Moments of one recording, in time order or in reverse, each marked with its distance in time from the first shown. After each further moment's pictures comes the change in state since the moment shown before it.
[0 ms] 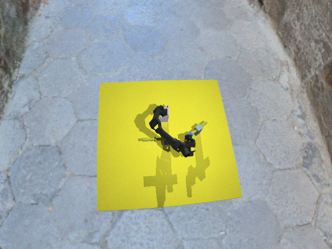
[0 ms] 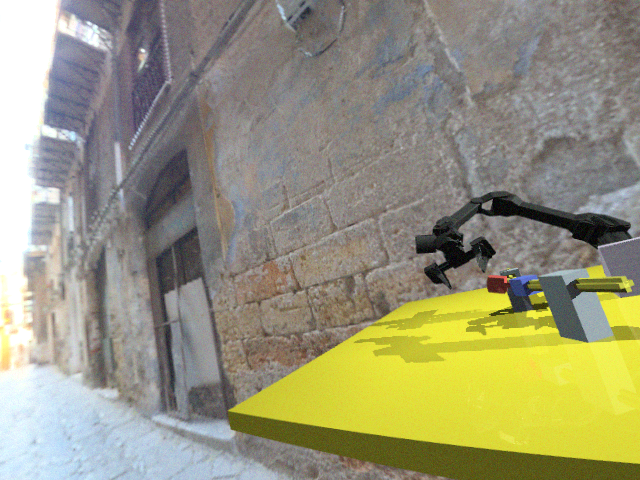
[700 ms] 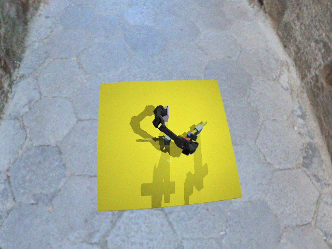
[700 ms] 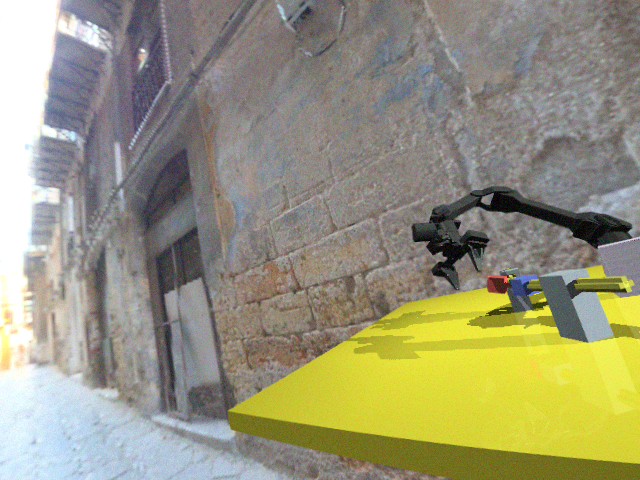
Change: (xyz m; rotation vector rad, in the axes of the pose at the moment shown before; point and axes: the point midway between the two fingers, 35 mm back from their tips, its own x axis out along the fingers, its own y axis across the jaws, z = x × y) arm -0.009 0.004 -0.002 0.521 0.271 -0.176
